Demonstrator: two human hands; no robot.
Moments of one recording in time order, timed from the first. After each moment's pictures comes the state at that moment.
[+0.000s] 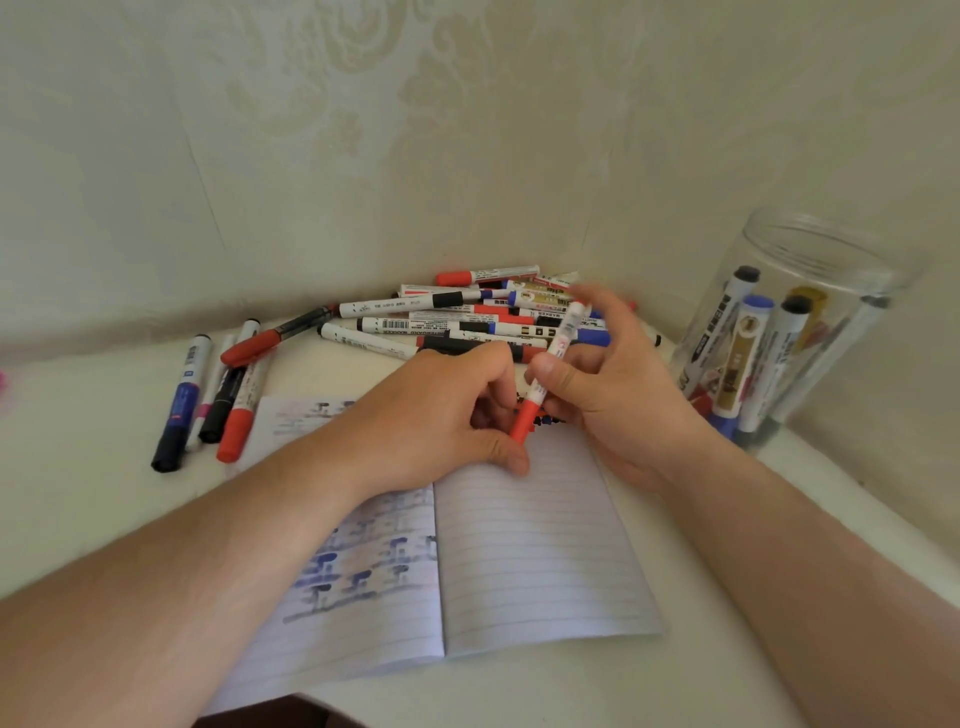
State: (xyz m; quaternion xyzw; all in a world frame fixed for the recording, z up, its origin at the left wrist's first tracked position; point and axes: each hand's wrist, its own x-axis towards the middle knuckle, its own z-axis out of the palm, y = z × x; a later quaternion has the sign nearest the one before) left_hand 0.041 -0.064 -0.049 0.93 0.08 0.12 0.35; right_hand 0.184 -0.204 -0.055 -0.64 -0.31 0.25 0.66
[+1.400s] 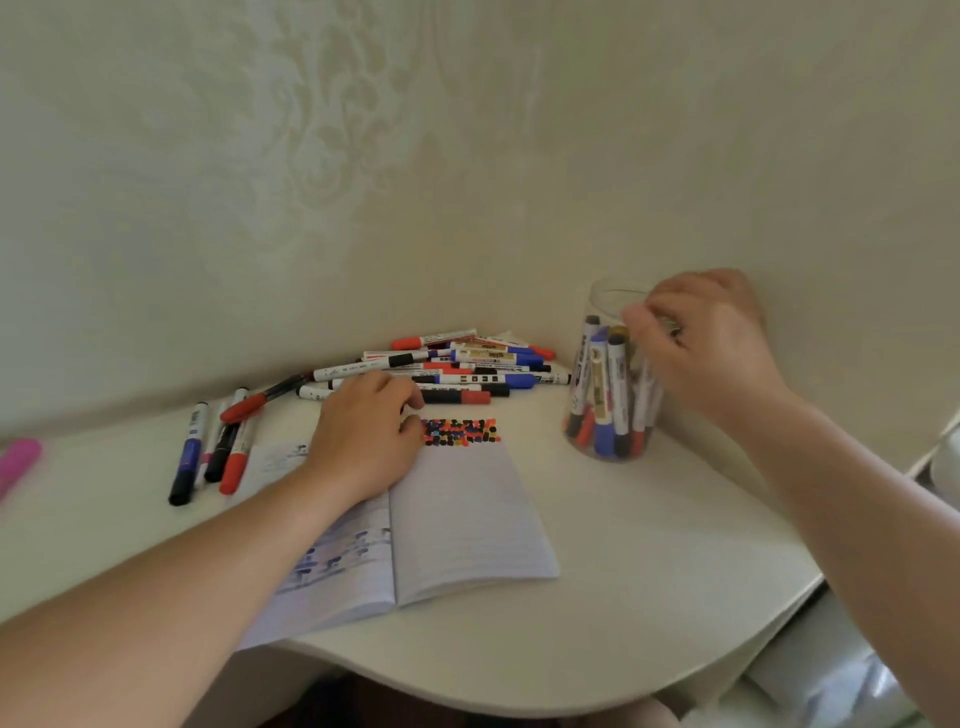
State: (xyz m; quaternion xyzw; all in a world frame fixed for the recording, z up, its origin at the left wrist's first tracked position) left_hand 0.047 -0.060 -0.064 0.94 0.21 0.26 0.11; right_hand 0.233 -0.333 0.039 -0.83 -0.37 -0.30 0.27
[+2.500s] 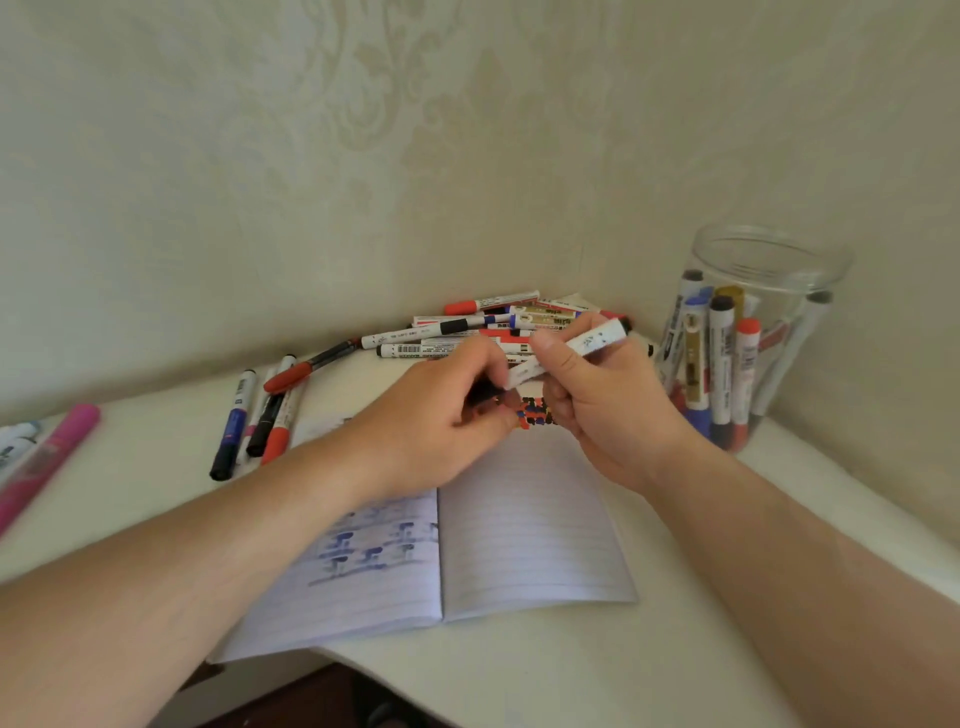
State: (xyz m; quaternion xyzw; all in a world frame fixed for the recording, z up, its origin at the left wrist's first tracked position) left_hand 0.025 -0.080 -0.032 0.93 0.04 0.19 0.31; right_hand 0.164 -0.217 -0.035 -0.52 -0.32 0.28 0.74
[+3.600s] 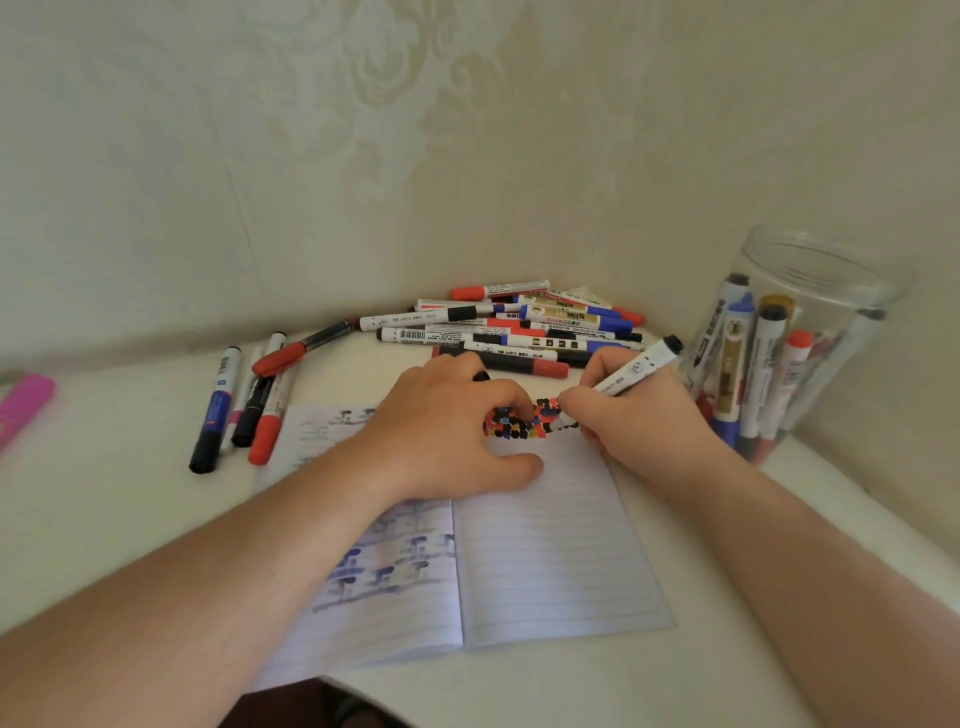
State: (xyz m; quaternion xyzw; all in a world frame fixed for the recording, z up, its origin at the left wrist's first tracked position) left_hand 0.046 -0.064 -0.060 0.97 0.14 0.10 0.13; right_hand 0.181 -0.220 -0.046 -0.80 -0.34 0.14 0.48
